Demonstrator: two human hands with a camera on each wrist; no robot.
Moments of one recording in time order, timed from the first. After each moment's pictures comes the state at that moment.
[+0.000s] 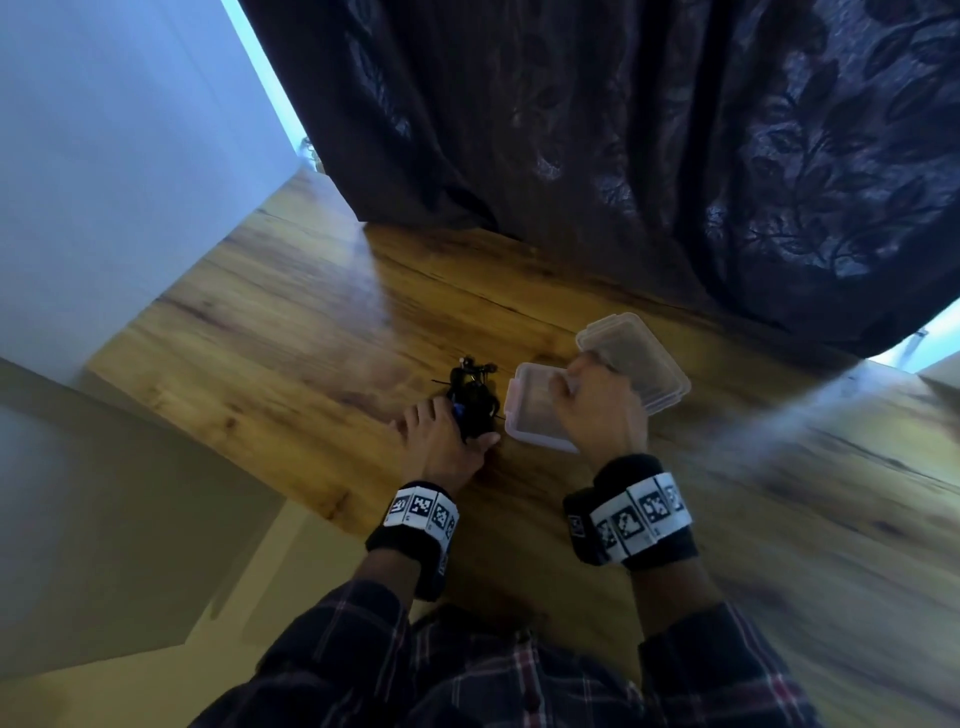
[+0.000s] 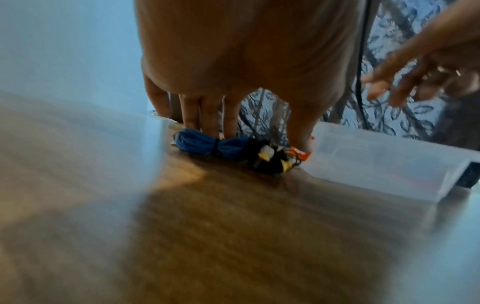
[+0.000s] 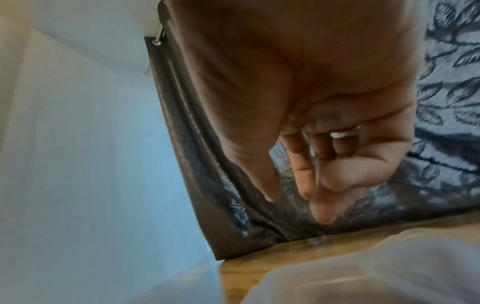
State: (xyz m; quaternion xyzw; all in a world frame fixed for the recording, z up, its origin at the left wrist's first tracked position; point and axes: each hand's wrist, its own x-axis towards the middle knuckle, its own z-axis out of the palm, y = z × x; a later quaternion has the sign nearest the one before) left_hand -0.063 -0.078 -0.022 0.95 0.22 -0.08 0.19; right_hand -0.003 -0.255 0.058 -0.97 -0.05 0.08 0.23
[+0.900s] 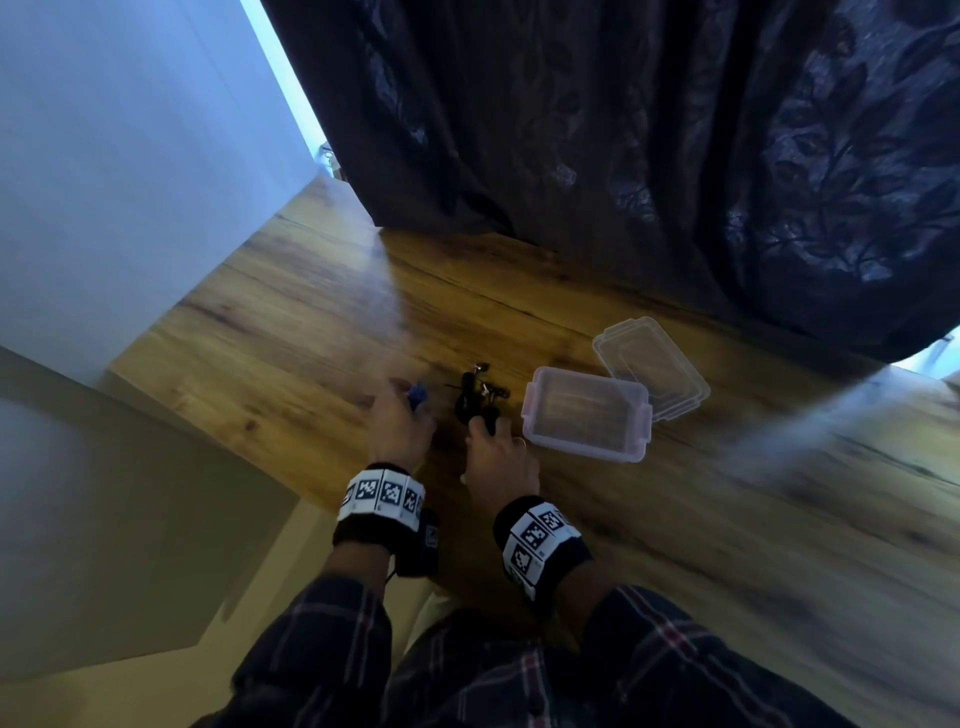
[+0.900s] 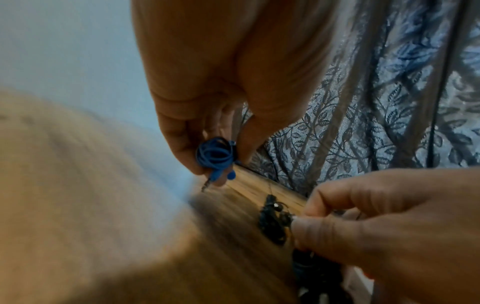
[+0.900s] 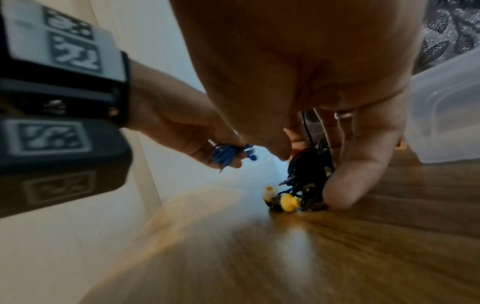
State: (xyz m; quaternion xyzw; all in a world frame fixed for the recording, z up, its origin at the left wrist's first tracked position) left_hand -0.059 -0.014 0.005 0.86 0.34 0.00 0.37; right_hand -0.062 -0.153 -0.018 -0.95 -0.16 0.20 0.18
